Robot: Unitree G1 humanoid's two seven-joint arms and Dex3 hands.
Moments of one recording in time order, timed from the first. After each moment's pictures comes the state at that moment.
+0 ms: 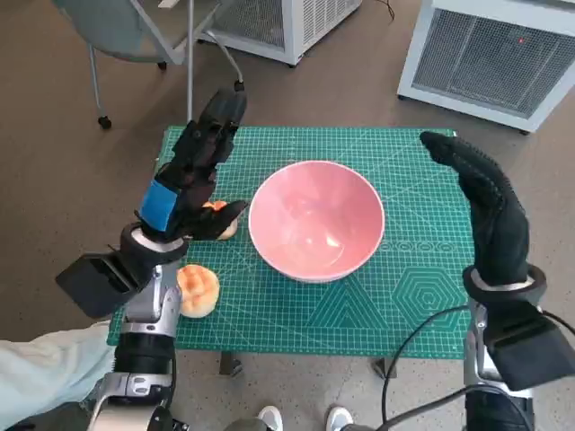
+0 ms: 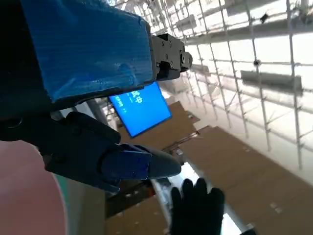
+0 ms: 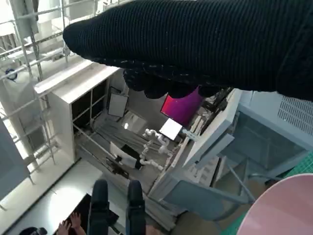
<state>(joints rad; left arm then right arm) -0.57 0.23 0.12 0.45 -0.23 -0.66 -0.55 -0.39 -0.22 -0.14 0.11 0.05 -0.59 0.22</state>
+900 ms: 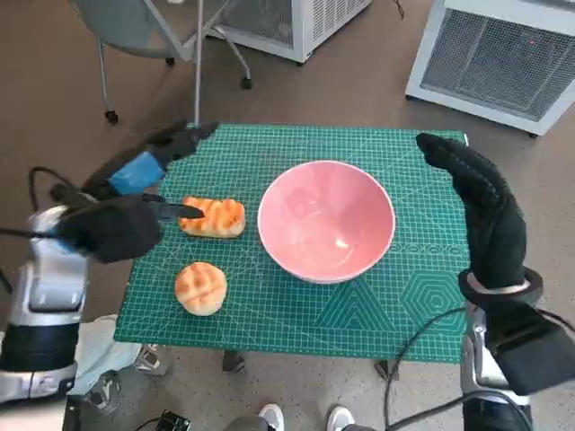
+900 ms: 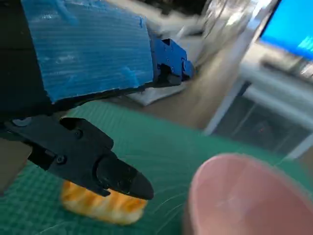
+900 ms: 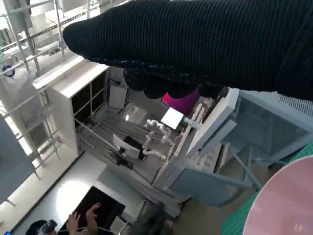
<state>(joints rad) -0.64 0.64 -0.07 0.25 0.38 -0.01 -0.54 -0.37 -0.19 -0.12 0.07 0.09 -0.53 0.22</state>
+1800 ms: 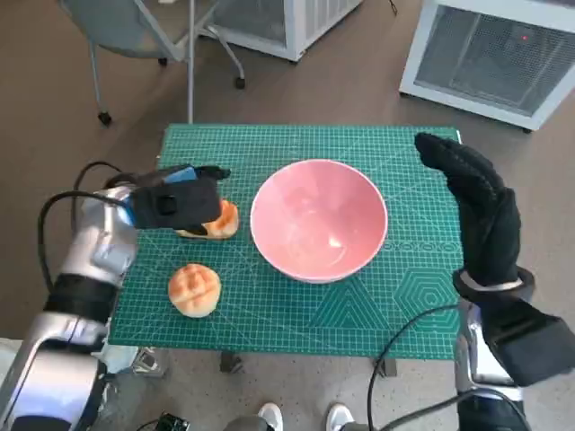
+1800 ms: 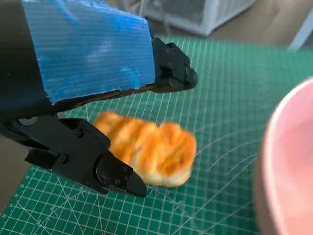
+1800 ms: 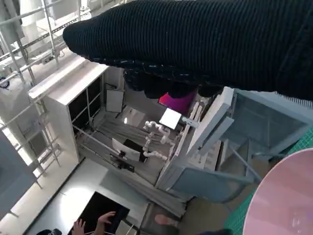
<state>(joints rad) -0.92 0.52 -0.37 0.89 0.57 0.01 -0.49 -0.38 -0.18 -0.10 0.09 0.12 -0.53 0.22</state>
